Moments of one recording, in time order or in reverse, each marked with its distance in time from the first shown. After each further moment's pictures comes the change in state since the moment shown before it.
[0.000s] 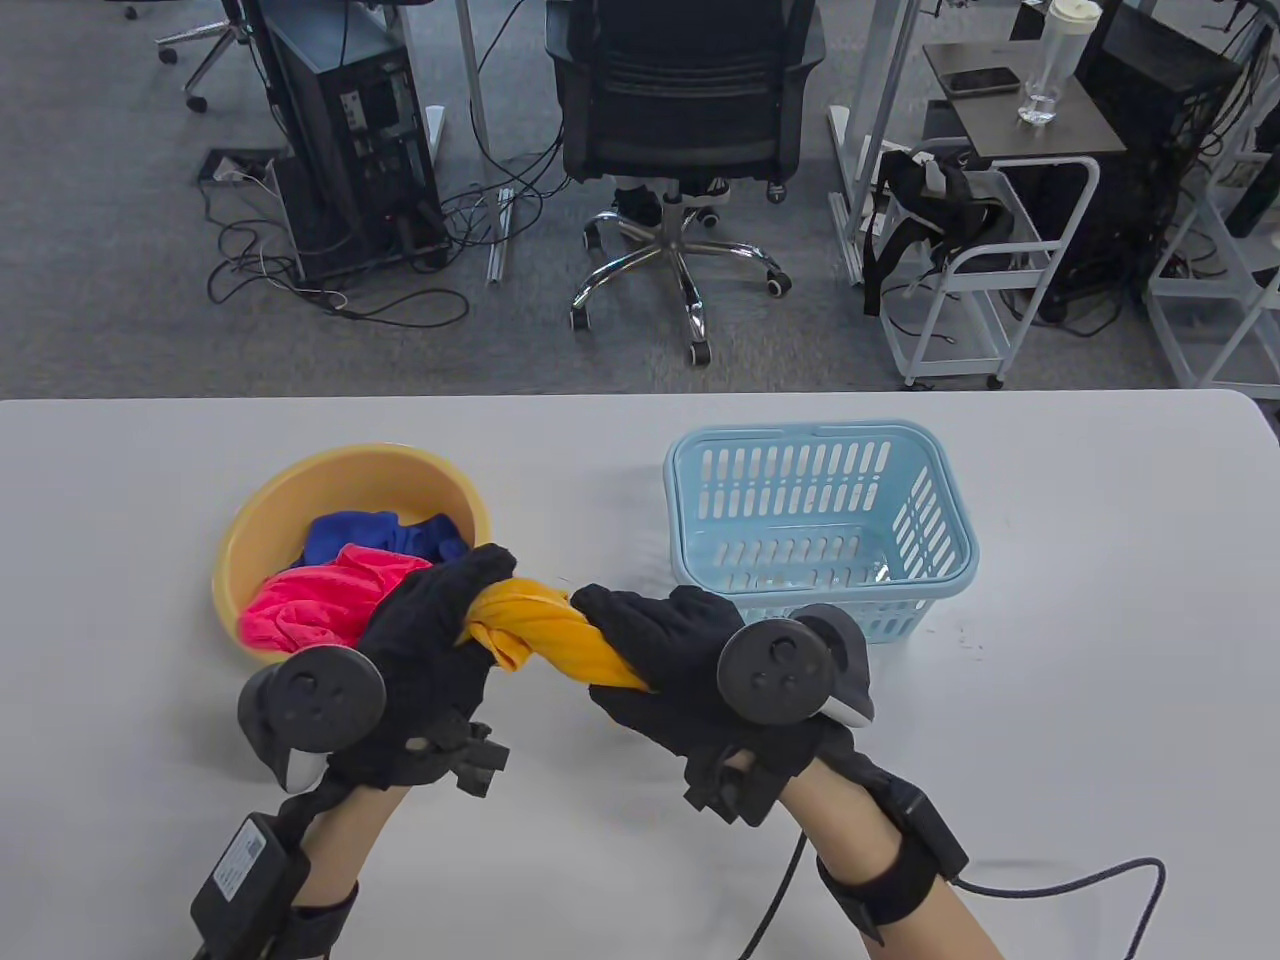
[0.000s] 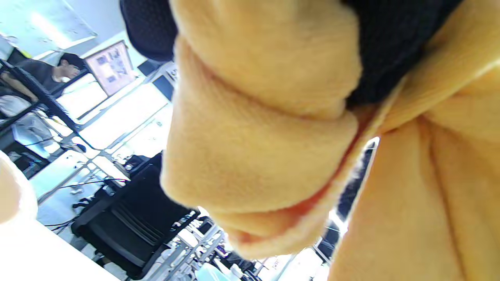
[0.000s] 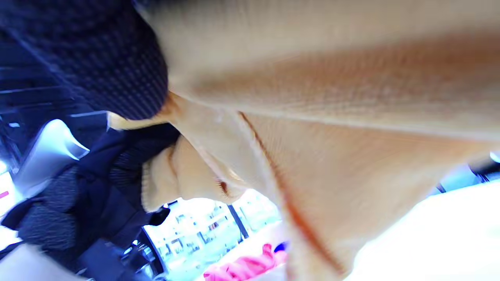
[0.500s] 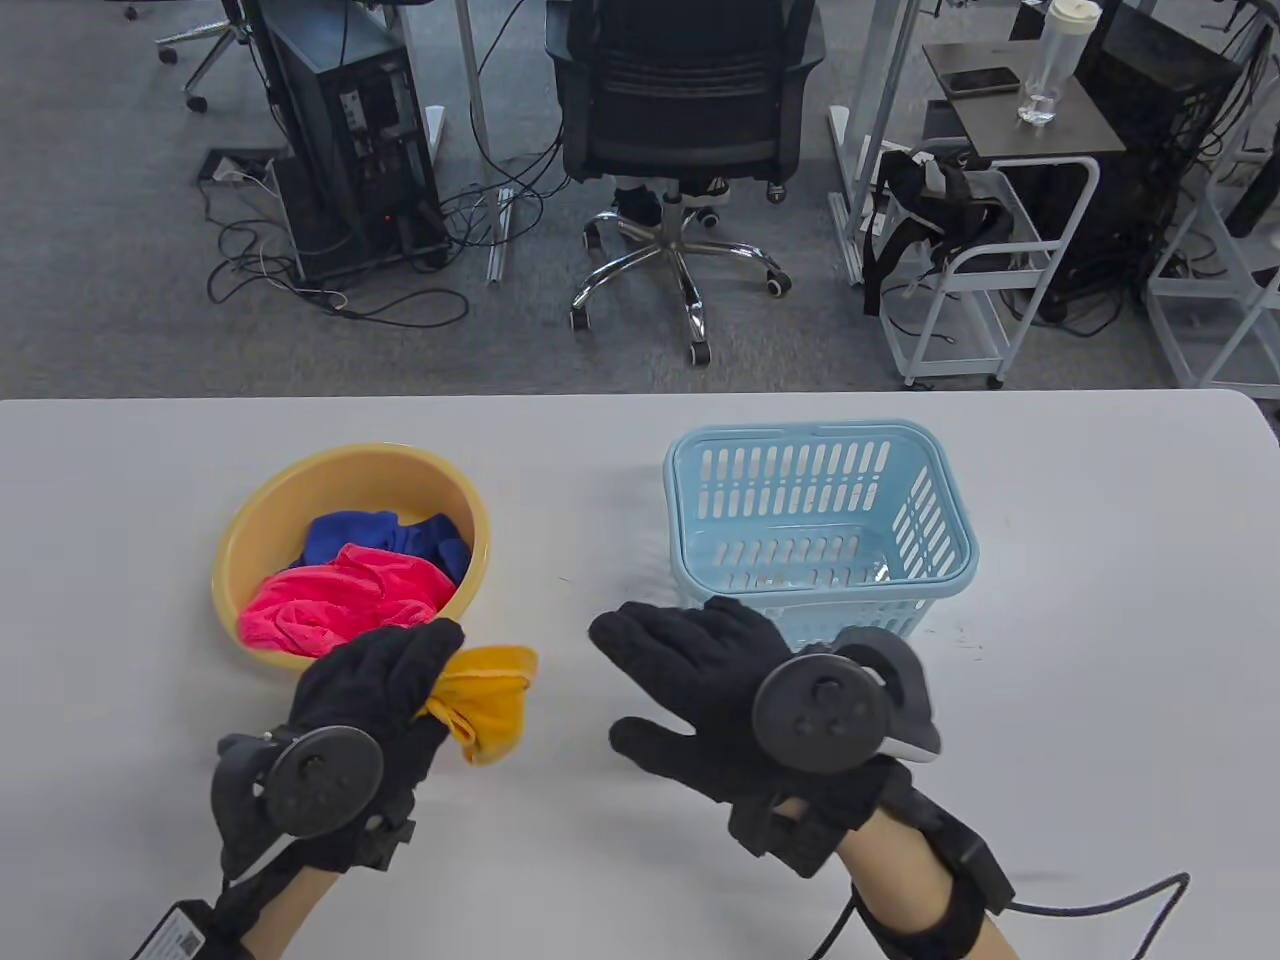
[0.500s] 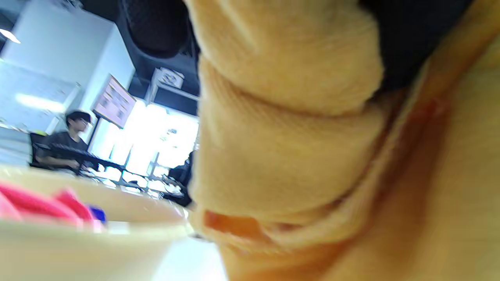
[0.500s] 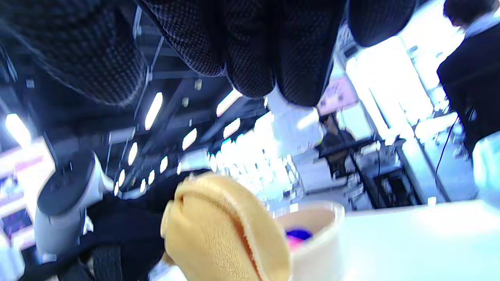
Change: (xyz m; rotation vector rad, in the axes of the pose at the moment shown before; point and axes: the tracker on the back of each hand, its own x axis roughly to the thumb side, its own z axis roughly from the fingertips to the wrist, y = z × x) left_hand -0.014 -0.011 0.064 -0.169 -0.067 -0.459; right_hand 0.028 0.008 0.006 0.139 -0.079 0.154
